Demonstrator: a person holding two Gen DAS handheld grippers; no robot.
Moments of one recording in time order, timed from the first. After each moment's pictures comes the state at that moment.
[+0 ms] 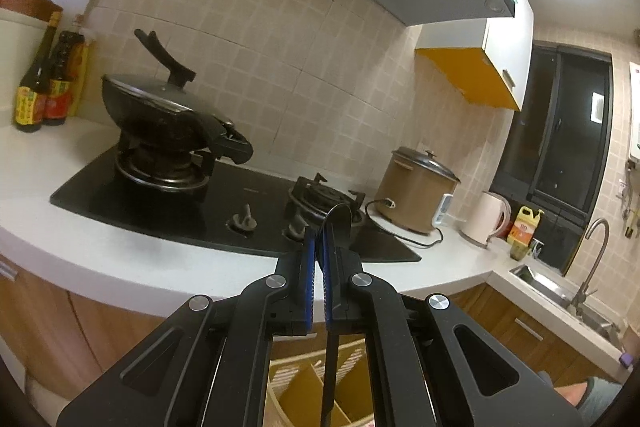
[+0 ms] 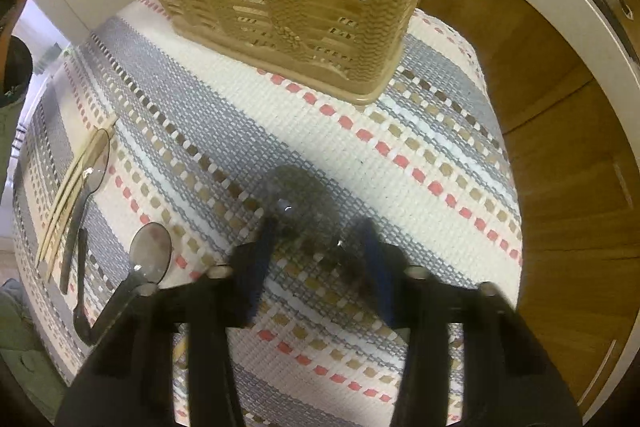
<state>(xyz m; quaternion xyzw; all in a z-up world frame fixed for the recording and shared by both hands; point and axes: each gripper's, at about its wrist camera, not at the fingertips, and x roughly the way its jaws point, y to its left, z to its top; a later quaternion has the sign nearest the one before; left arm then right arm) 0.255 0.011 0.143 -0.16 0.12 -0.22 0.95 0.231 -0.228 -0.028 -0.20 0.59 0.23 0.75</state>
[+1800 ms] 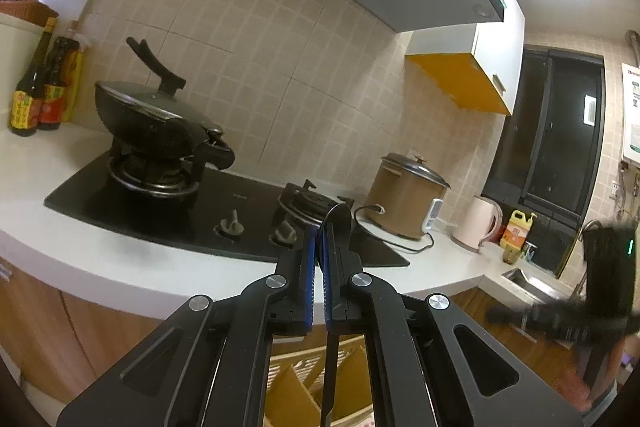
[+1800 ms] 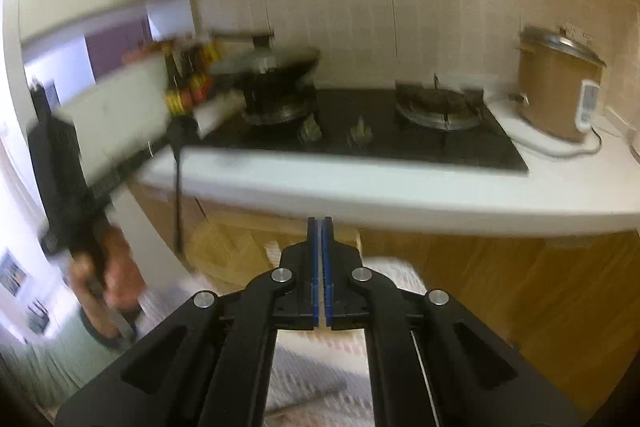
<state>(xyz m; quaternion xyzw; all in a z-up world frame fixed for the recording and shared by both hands) 0.243 0.000 0.146 -0.16 0.11 -0.23 0.95 0.203 -0.263 0.141 -0.01 0.34 0.19 0.92</state>
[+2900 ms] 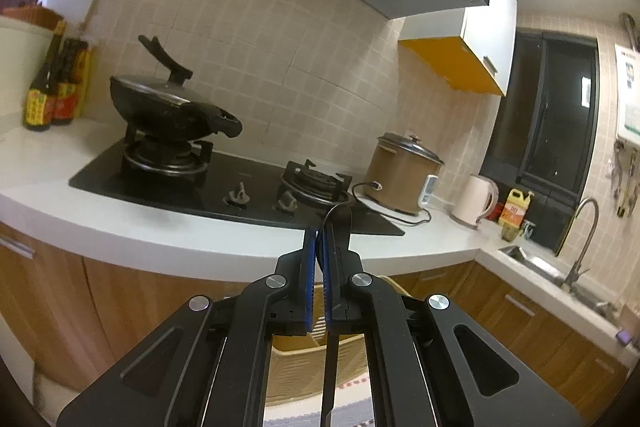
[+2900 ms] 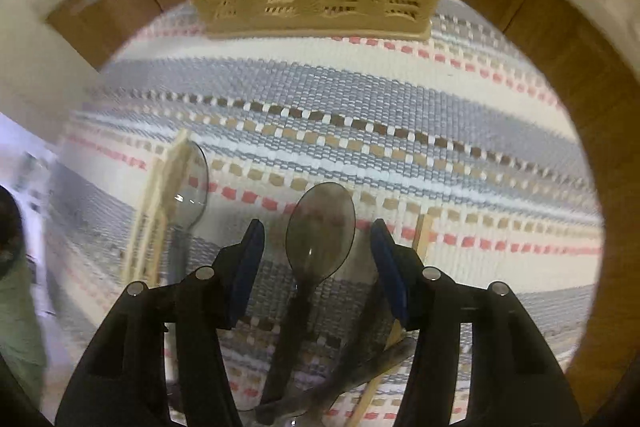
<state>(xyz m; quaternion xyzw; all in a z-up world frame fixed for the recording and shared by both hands) 0.188 0.006 0.127 -0.14 0.12 -0.23 0.96 0.155 -0.165 -0.043 -0.07 0.59 0.07 0.80</state>
